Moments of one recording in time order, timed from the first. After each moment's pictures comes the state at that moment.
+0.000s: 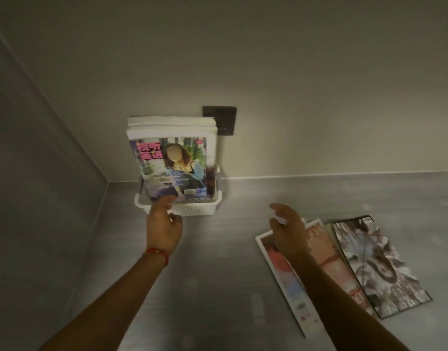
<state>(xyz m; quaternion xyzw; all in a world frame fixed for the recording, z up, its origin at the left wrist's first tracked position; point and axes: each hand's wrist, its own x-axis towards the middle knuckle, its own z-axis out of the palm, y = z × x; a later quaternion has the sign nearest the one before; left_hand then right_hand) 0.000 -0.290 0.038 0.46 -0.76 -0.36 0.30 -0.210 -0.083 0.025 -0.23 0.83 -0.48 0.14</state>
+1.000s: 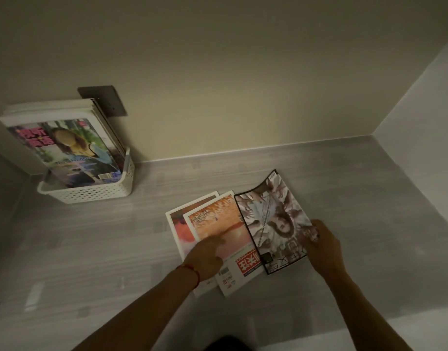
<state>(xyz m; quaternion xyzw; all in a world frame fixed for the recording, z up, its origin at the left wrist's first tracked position) -0.173 0.031 -0.005 0.31 -0.86 -0.37 -0.14 -0.375 0.259 -0.011 -0.18 0.90 -0.37 0.13</state>
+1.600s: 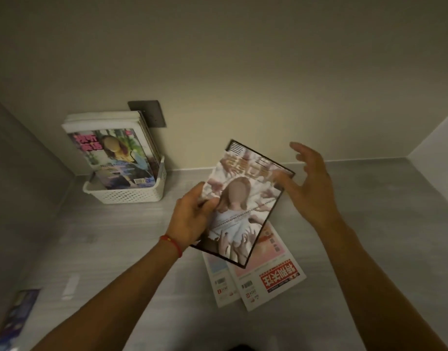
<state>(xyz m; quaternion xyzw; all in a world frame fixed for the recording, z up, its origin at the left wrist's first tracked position) -0.157 -0.052 0.111 0.27 -0.78 -0.50 0.25 -0.364 0.109 0.146 -0.38 0.77 -0.51 0.05</state>
